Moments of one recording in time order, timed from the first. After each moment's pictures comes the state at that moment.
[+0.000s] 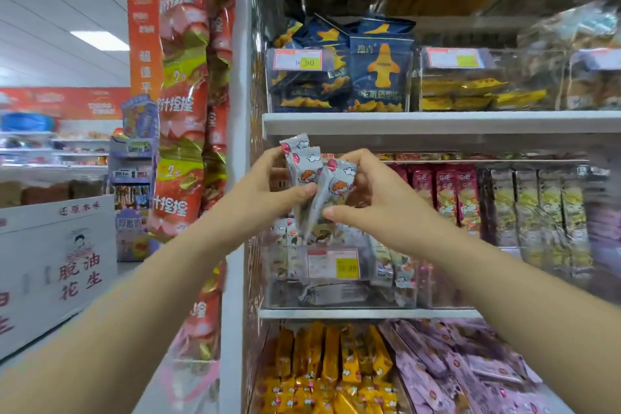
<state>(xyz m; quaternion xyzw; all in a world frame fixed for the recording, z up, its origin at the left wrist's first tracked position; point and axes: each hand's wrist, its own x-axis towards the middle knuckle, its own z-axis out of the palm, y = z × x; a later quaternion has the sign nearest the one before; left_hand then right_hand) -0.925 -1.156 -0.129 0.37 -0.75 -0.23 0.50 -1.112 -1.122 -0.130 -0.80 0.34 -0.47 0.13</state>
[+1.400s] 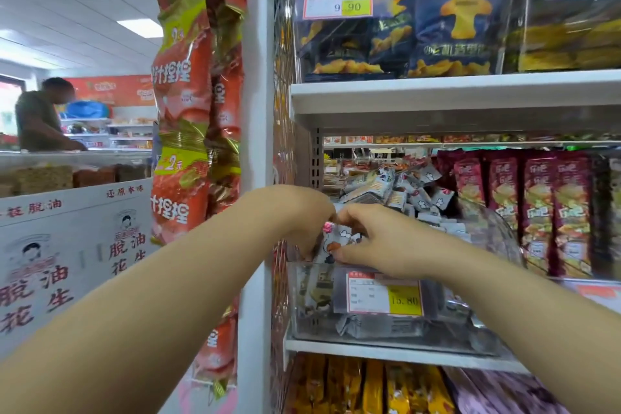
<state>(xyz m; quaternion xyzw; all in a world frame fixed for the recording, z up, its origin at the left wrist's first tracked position) -0.949 -1.237 -0.108 0.57 -0.80 0.16 -0.11 -1.082 -1.224 -0.145 -0.85 0.46 -0.23 0.10</state>
